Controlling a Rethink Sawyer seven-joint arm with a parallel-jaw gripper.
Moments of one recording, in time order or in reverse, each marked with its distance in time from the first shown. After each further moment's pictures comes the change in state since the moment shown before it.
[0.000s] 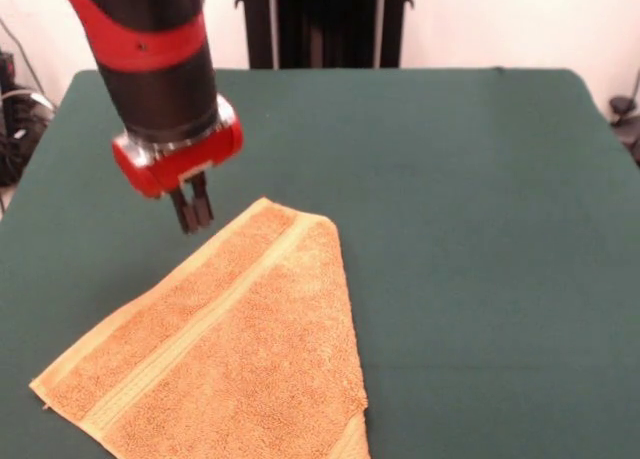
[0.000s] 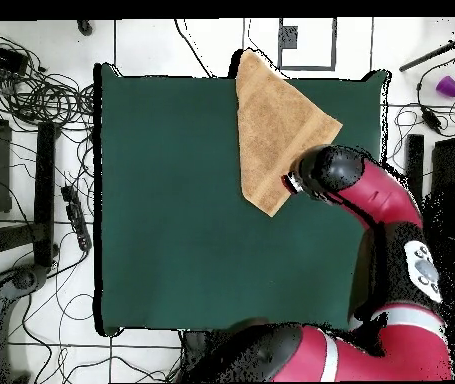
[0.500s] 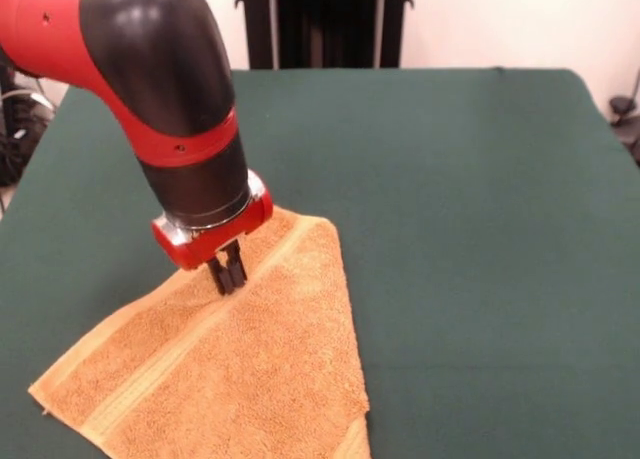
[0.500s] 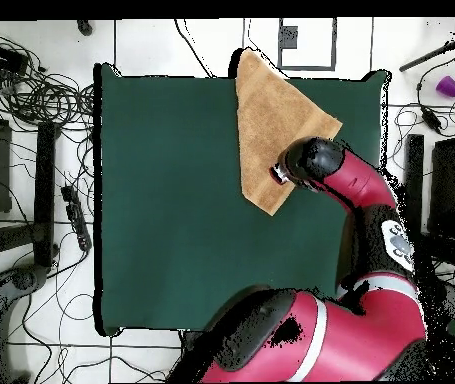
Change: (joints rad) arm 0.001 0.138 0.045 -0.134 0.011 0.012 0.000
